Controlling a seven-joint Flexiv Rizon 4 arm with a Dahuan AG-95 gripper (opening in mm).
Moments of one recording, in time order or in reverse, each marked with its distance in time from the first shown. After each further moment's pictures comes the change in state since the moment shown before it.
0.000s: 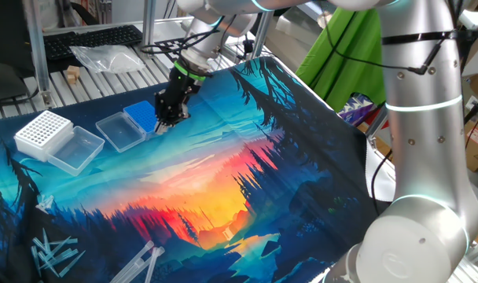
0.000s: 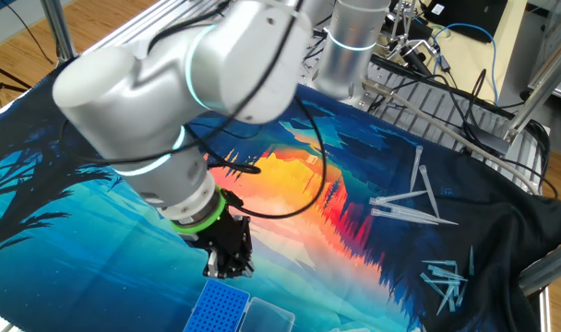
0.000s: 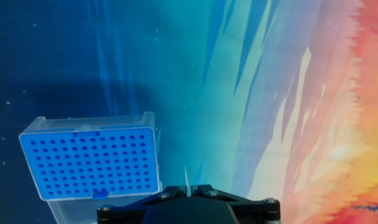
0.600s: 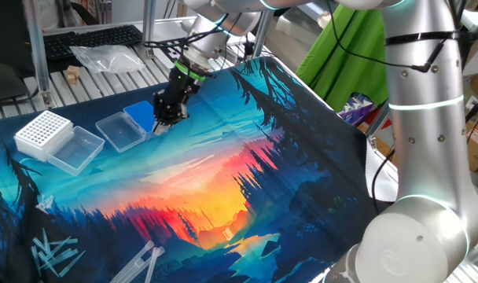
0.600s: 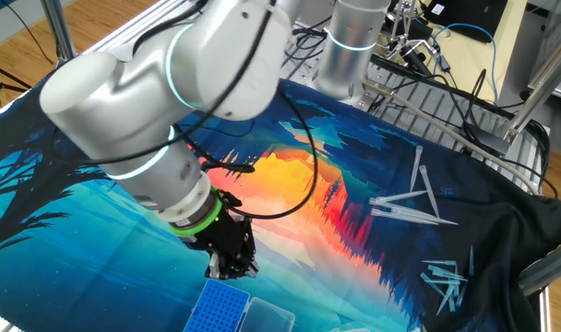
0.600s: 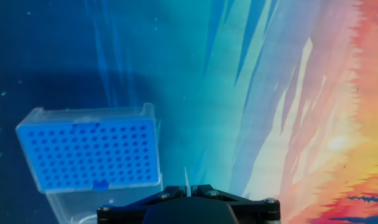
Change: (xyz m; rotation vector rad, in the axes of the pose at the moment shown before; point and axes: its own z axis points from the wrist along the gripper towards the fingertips) arm 0.014 0.003 -0.006 0.036 -0.022 -0.023
